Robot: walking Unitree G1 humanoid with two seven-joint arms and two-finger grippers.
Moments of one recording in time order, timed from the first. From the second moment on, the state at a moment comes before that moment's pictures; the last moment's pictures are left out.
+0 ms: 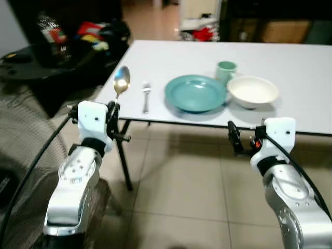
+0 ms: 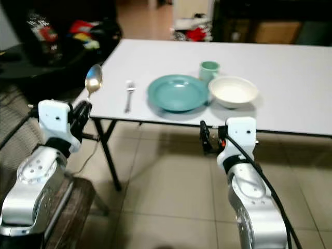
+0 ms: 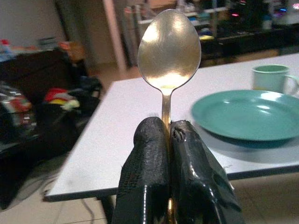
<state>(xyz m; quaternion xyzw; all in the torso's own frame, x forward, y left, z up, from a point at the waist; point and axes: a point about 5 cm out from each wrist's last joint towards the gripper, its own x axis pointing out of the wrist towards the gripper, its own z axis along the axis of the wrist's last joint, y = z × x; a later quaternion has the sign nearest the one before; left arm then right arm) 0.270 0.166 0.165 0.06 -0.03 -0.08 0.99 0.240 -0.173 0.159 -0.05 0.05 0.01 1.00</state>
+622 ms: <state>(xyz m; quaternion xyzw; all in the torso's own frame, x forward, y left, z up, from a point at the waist) 0.269 0.164 0.158 0.07 -0.01 -0.08 0.99 0.240 -0.170 0.152 -0.06 0.06 0.06 0.99</state>
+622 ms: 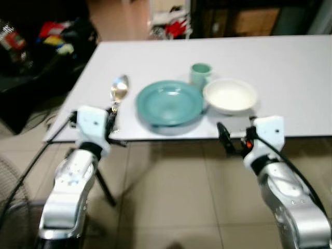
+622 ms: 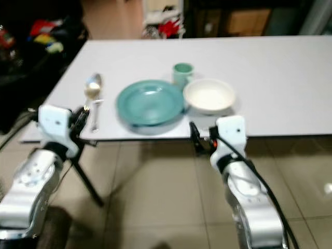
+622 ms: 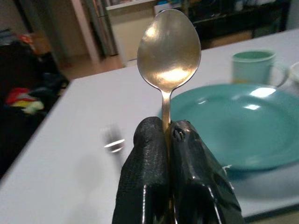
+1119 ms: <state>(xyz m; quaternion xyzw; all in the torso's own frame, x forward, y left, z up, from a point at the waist) 0.268 0.154 0.154 0.07 0.00 -0.11 0.99 0.237 -0.172 0.153 -0.05 0.05 0.08 0.99</state>
